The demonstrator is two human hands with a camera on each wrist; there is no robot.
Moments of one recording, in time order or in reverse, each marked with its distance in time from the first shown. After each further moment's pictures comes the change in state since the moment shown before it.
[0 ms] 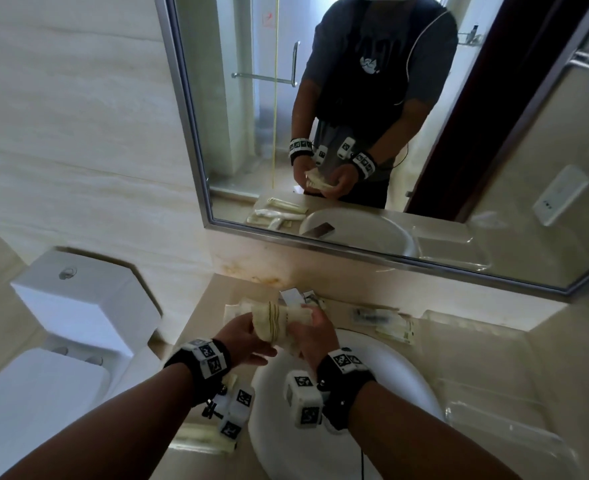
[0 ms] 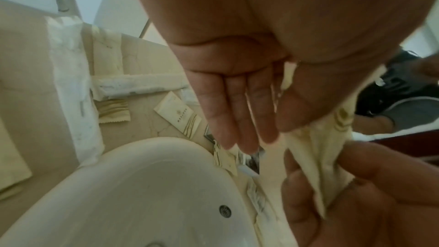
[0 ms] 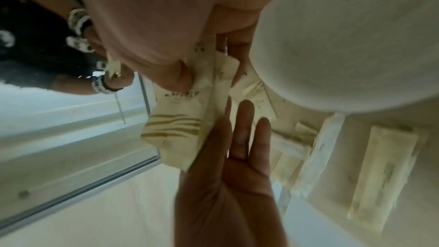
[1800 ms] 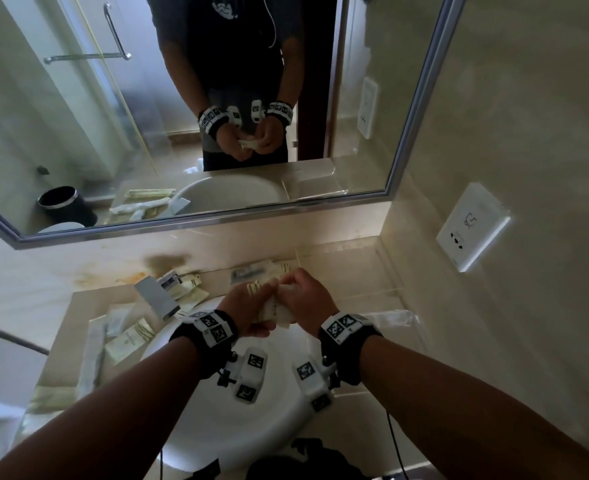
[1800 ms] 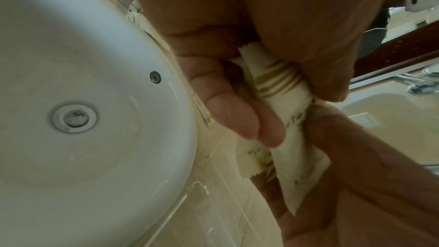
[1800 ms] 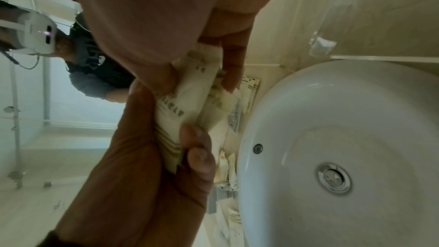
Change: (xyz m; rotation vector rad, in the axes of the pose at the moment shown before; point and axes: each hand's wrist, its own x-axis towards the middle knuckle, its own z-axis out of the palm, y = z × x) left_hand 0.018 0.046 0.288 0.127 -0.178 0.010; right_hand -0.074 0.059 -0.261 -0.160 0.218 -0.095
